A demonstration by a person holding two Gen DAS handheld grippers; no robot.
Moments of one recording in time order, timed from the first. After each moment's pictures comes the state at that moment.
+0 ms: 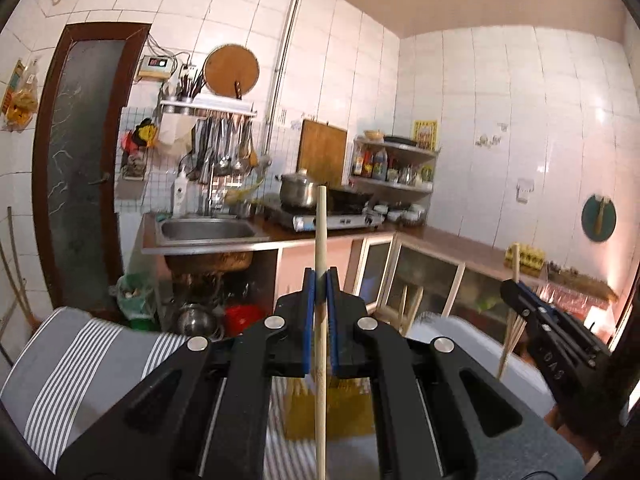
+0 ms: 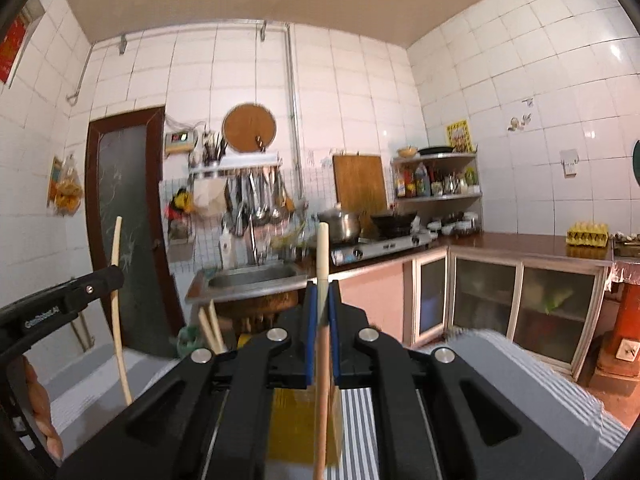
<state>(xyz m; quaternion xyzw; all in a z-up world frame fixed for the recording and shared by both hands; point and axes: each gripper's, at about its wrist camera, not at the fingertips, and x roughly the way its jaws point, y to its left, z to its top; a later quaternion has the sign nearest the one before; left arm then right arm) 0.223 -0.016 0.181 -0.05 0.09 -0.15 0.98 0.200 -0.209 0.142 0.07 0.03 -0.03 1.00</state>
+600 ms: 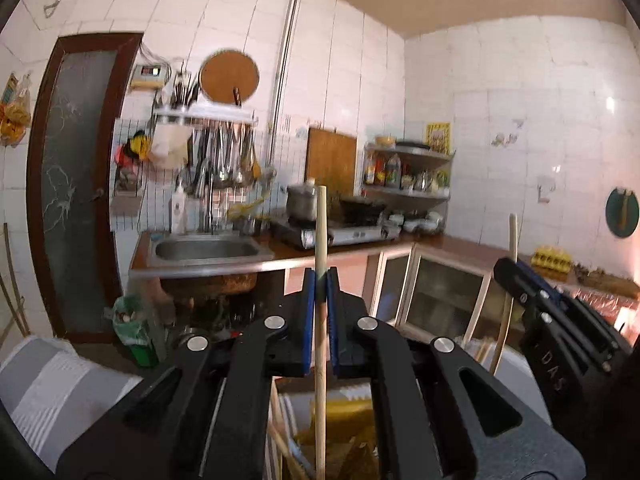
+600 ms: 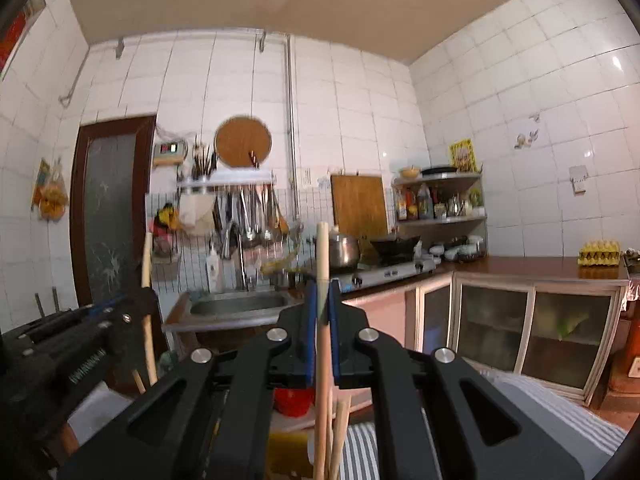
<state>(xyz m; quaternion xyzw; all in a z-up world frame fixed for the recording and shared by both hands) 0.337 -0.066 0.141 -0.03 0.08 -0.12 0.99 0.318 -0.206 0.131 0.05 0.00 -0.03 1.00</state>
